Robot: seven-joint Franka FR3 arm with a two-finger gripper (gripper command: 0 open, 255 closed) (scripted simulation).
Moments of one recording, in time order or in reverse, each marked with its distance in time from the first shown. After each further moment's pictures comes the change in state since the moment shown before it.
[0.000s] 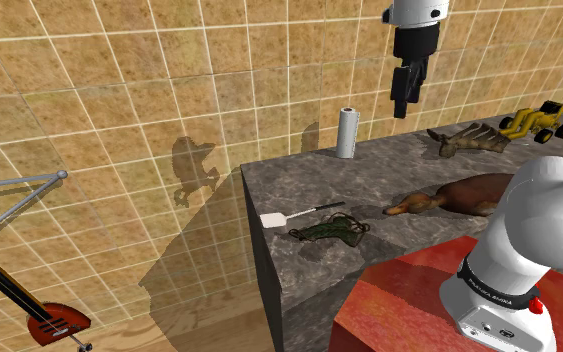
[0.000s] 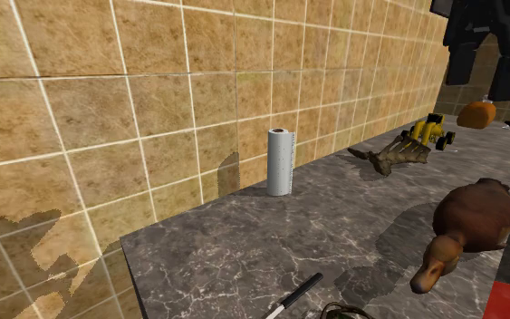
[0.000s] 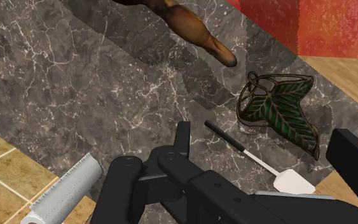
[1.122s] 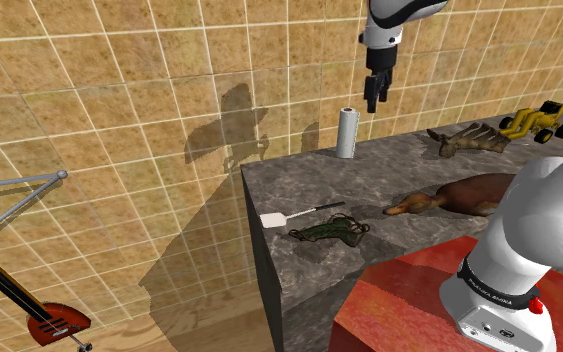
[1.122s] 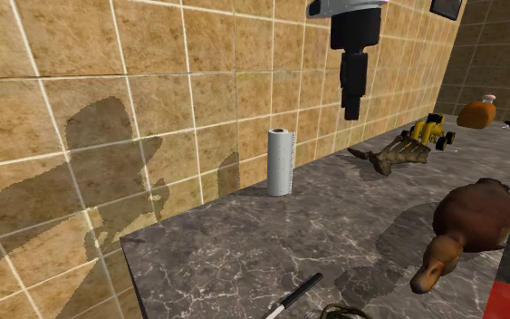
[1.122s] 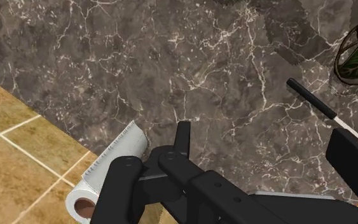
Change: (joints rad) arm -0.046 0.416 -0.250 0.166 -0.091 0.296 -0.269
